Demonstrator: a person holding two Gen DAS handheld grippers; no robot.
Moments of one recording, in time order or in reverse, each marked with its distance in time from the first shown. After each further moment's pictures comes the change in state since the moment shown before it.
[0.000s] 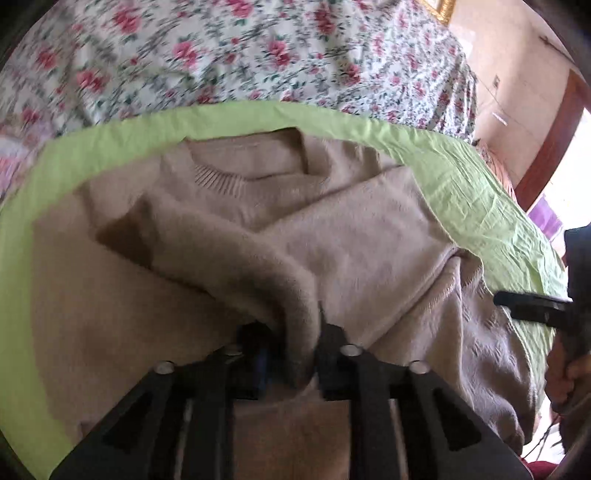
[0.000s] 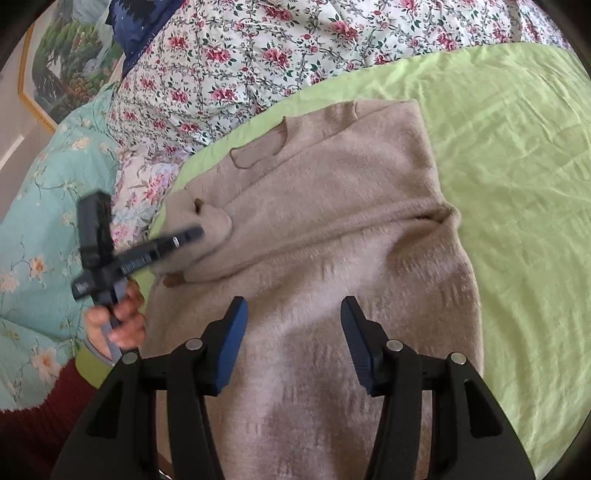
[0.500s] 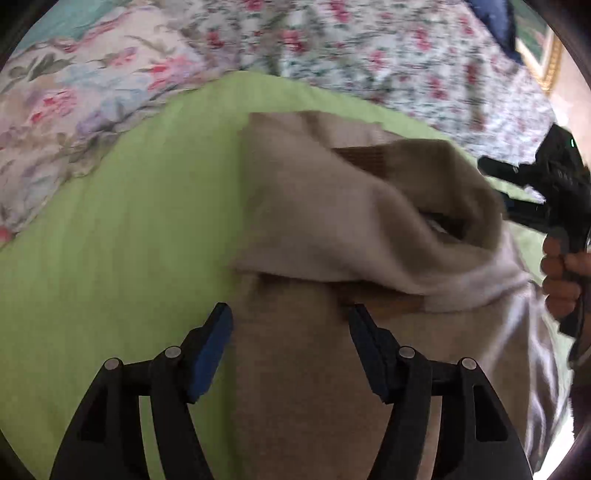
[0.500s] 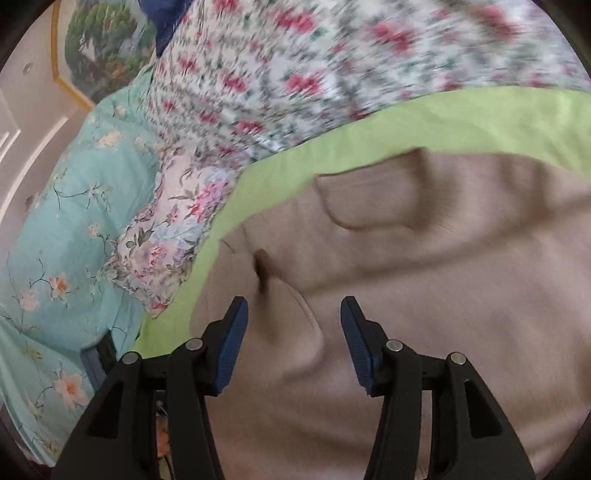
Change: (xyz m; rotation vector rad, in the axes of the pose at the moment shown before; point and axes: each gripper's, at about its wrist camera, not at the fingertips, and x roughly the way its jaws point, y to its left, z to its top) left arm -0.067 0.103 -0.088 -0.323 -0.072 0.300; right arm 0.161 0.078 0.128 -0.125 0.116 0.254
